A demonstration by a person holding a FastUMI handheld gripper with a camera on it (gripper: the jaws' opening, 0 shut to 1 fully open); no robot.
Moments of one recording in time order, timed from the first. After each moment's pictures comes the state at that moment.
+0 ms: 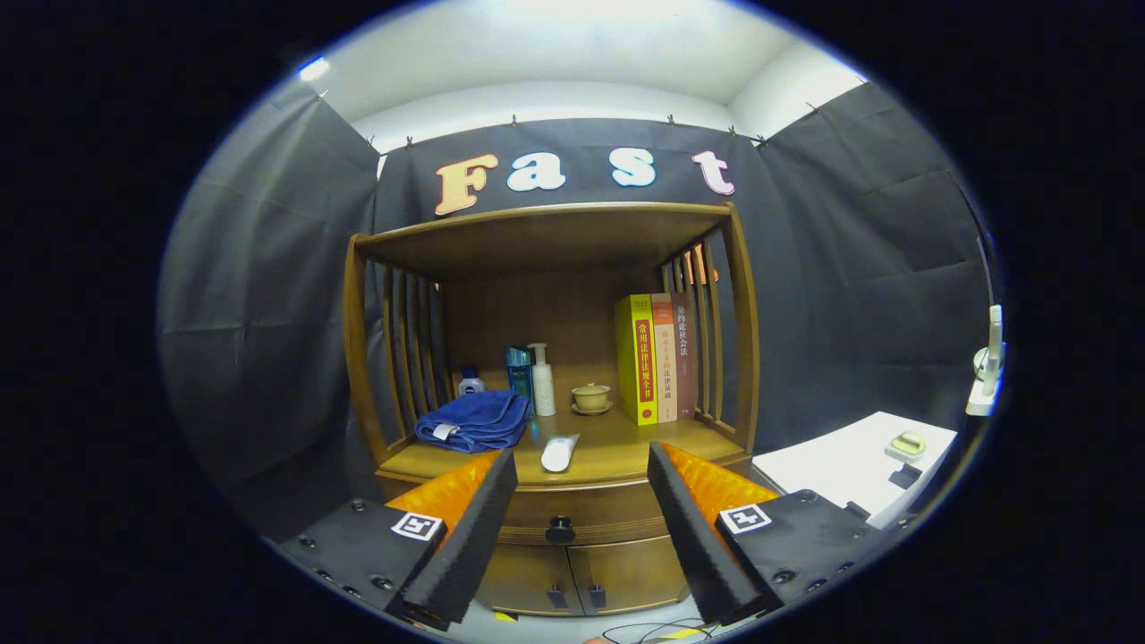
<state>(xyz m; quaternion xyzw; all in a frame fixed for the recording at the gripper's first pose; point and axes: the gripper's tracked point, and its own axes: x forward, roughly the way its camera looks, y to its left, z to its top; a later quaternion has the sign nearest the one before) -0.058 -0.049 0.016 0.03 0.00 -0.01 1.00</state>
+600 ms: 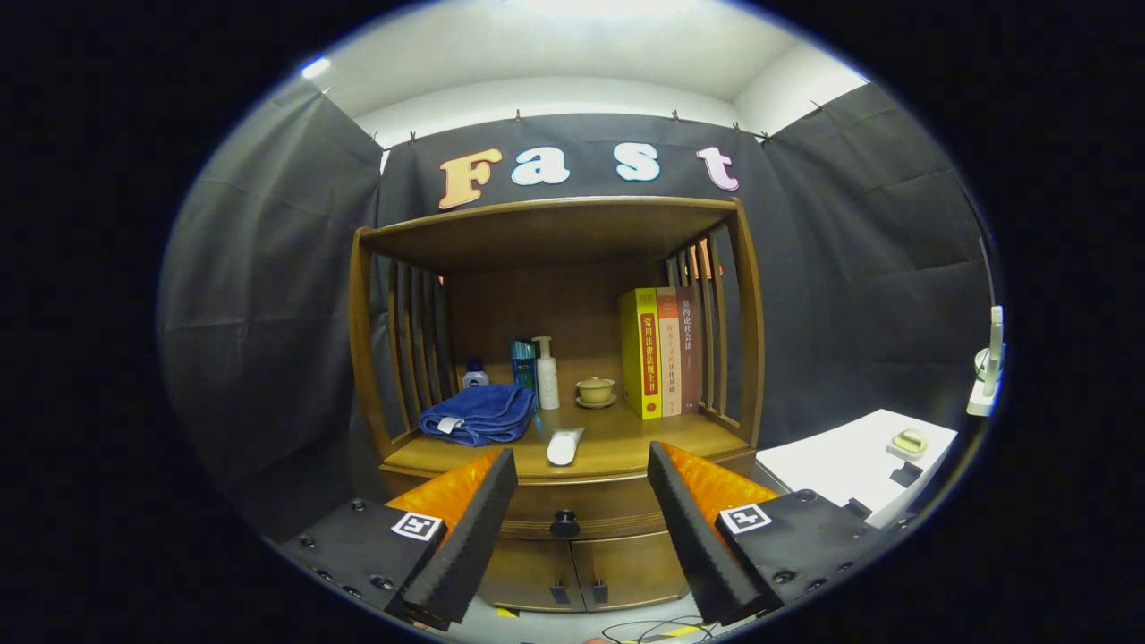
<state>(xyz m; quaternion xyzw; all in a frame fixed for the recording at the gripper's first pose) -0.056 -0.041 0.009 0.03 0.01 0.00 1.00</state>
